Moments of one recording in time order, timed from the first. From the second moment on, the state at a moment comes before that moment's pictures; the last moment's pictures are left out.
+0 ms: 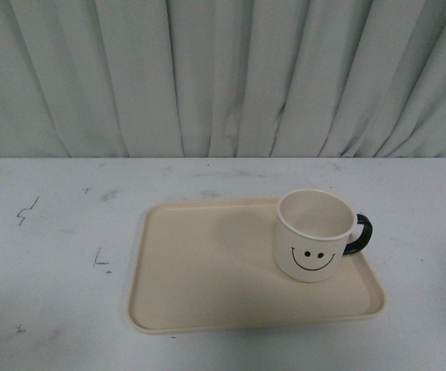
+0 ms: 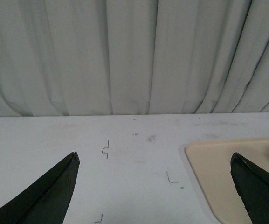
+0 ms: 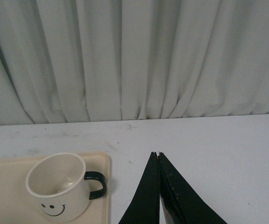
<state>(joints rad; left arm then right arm) 0.00 0.01 0.01 0.00 0.00 0.00 0.01 0.95 0.12 0.82 -0.01 0.00</state>
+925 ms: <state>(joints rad) 0.00 0.01 0.01 0.00 0.00 0.00 0.00 0.35 0.01 0.35 0.00 0.00</state>
